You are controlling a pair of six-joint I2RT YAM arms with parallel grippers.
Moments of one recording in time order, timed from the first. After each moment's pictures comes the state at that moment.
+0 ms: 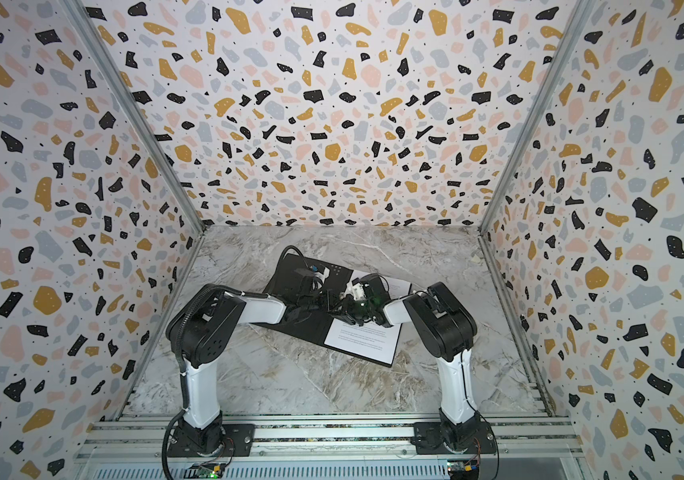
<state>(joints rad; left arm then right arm) -0.54 2.01 1.02 0.28 0.32 -0.49 0.55 2.05 0.98 0.34 -0.71 0.97</state>
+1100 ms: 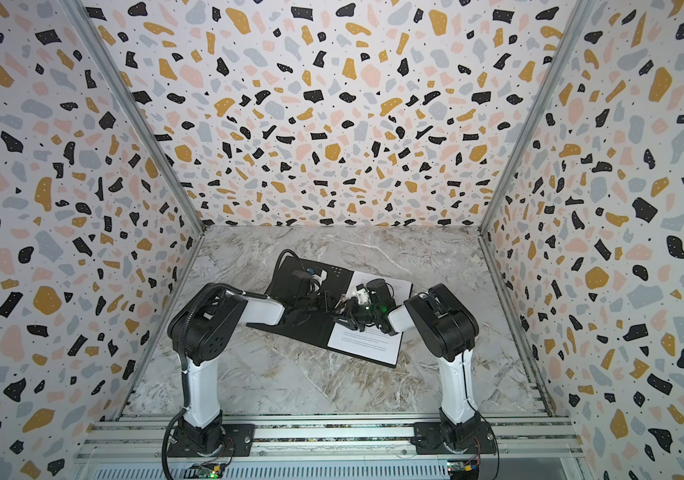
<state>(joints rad) -0.52 2.03 0.99 0.33 0.41 -0.57 0.52 2.04 0.87 0.57 -0.80 1.19</state>
